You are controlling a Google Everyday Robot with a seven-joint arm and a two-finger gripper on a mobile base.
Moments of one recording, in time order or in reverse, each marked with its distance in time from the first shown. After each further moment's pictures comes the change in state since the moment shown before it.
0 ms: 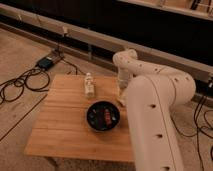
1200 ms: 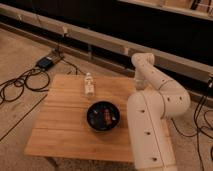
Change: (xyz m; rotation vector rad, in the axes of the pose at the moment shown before) arm -0.008 -0.088 0.050 -0.098 0.152 0.079
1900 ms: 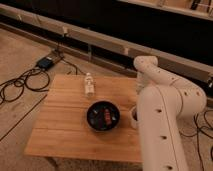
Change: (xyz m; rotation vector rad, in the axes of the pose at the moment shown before) arm 0.065 -0.014 0.005 -0.029 0.080 0.080
